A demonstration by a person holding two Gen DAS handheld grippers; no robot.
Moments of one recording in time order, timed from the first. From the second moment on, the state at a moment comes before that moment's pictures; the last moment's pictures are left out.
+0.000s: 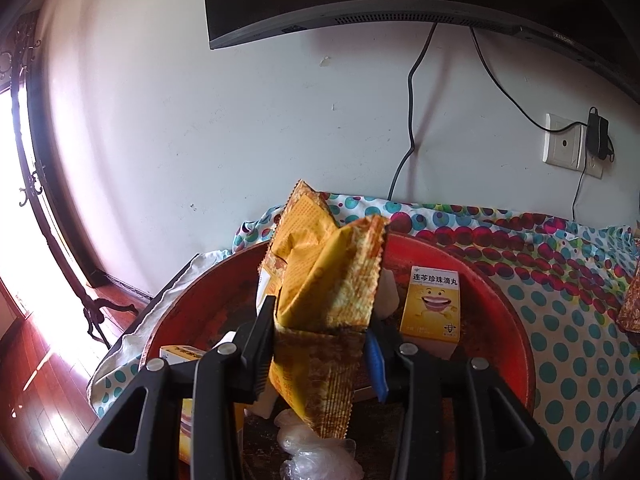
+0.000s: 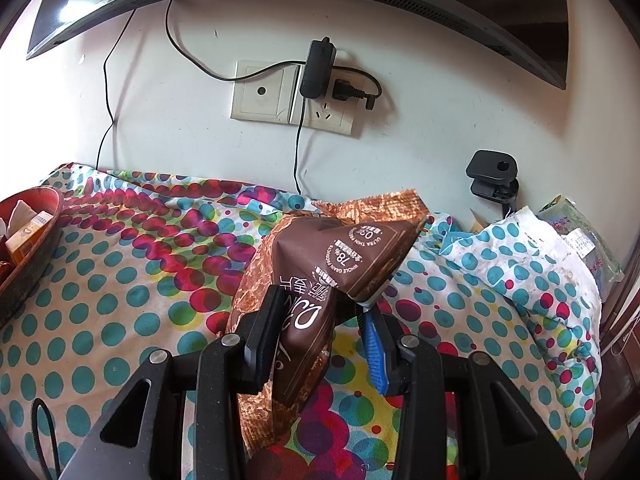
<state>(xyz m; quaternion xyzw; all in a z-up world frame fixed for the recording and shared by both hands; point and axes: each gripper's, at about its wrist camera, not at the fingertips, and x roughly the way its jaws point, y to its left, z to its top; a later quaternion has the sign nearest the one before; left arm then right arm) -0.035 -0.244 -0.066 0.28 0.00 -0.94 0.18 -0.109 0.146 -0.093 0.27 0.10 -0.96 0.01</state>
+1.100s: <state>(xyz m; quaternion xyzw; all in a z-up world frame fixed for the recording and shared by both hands) -0.015 -0.250 -0.048 0.24 0.09 -0.96 0.10 -0.109 0.147 -0.094 0.27 0.10 -0.96 0.01</state>
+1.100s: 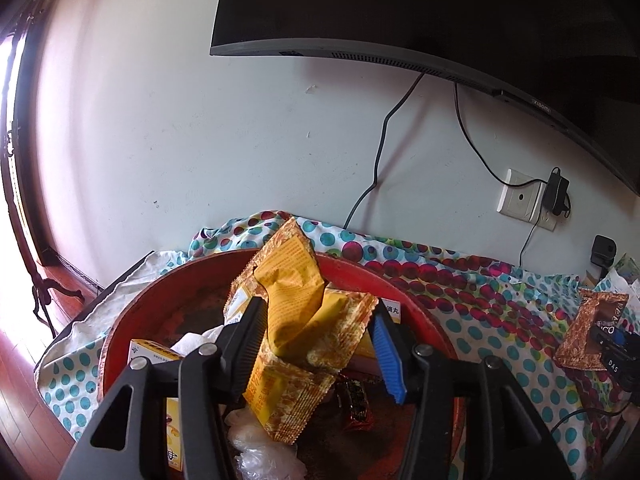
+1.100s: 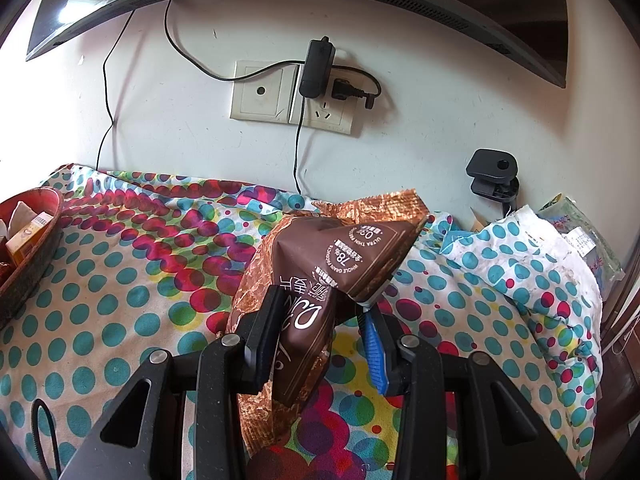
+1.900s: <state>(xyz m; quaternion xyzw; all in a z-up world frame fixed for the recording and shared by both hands) -0.012 -0.234 -0.050 0.26 0.09 -0.96 0.05 -0.109 0.141 -0.091 0.28 0.09 -0.96 0.02</state>
